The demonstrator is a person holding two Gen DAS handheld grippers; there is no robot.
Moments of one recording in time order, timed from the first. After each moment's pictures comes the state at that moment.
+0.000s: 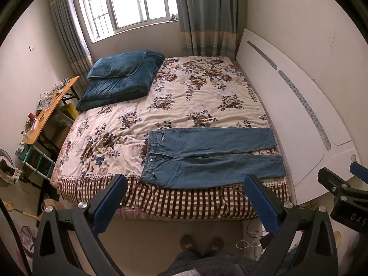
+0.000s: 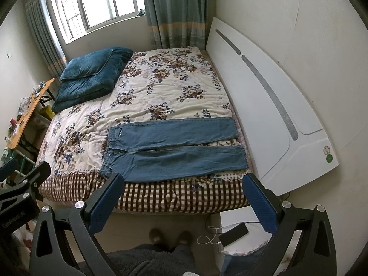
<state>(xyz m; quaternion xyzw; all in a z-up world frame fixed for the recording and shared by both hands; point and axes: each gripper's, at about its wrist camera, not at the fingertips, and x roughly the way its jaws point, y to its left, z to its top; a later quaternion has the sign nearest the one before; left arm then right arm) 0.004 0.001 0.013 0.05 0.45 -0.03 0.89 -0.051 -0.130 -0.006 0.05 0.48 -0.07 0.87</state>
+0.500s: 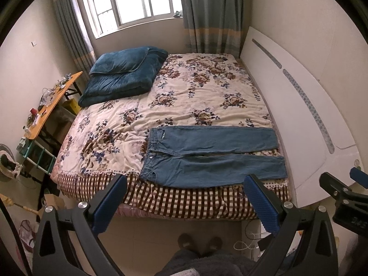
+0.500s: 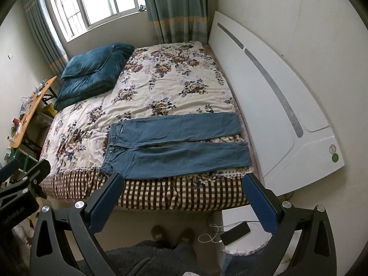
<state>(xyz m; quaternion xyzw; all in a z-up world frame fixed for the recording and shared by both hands) 0.014 -0.013 0.002 0.05 0.46 -0.01 0.89 -0.038 -0.150 -0.030 0.06 0.49 -0.06 0.87</state>
